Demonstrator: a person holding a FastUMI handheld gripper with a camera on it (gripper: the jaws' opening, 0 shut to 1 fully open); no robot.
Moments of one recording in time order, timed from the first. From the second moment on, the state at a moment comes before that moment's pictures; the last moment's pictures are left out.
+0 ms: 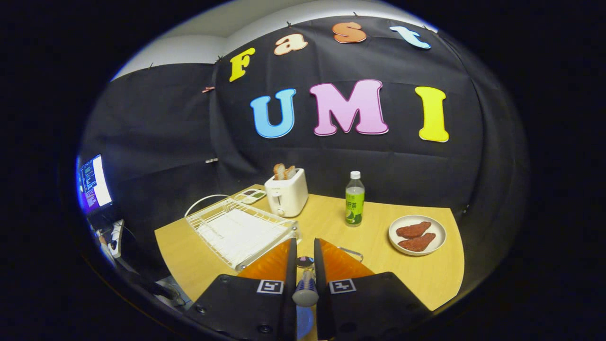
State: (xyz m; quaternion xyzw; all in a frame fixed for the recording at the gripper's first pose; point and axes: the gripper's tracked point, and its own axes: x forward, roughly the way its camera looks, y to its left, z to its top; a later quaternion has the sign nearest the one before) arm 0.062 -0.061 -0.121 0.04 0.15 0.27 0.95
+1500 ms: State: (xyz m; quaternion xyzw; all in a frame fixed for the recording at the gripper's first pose) arm -0.014 -0.007 -0.274 0.02 0.33 0.34 0.88
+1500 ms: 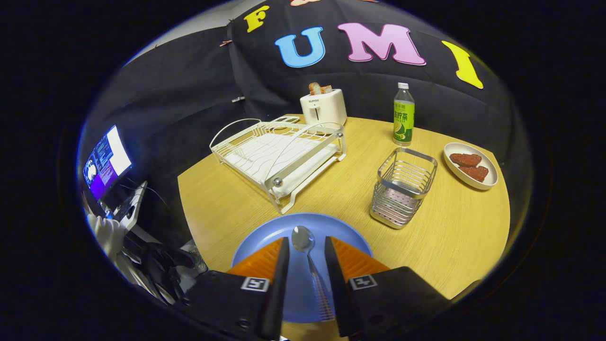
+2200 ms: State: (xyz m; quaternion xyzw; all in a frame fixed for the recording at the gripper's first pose) arm 0.050 -0.050 -0.085 0.06 0.16 0.11 0.98
